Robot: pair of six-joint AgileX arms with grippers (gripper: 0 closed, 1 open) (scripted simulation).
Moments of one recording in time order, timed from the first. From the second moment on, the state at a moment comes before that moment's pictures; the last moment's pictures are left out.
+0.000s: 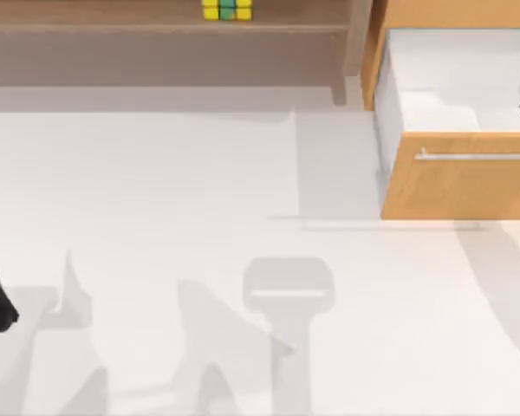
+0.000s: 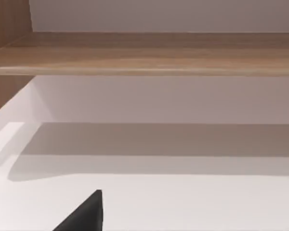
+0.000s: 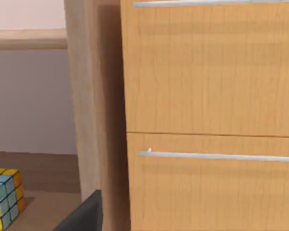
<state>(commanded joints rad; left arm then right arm) 0.00 0.00 0.00 0.00 0.00 0.00 0.37 0.89 0.57 0.44 0.22 0.02</state>
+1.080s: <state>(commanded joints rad) 0.00 0.00 0.00 0.00 0.00 0.00 0.78 2.34 1.65 0.76 0.78 0.02</state>
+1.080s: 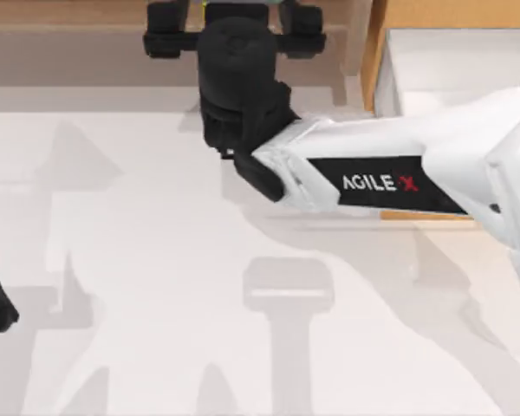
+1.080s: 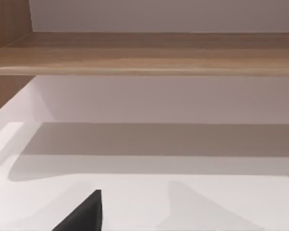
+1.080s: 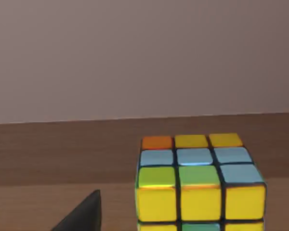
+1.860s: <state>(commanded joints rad) 0.00 0.00 0.00 0.00 0.00 0.00 0.78 2.45 1.75 0.70 0.81 0.01</state>
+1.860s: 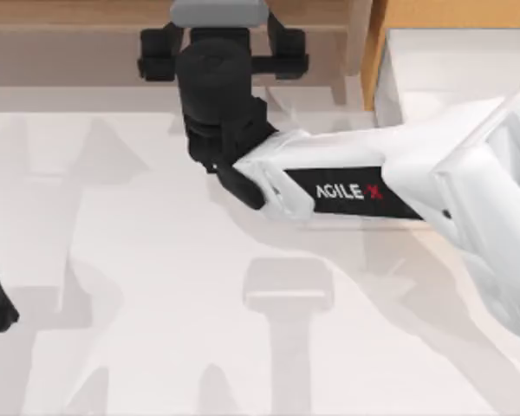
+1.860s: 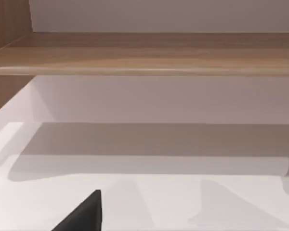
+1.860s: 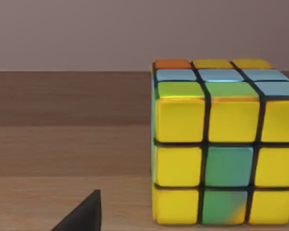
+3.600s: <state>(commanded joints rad) 0.00 0.00 0.00 0.00 0.00 0.00 0.71 2.62 2.05 0.56 0.75 0.01</state>
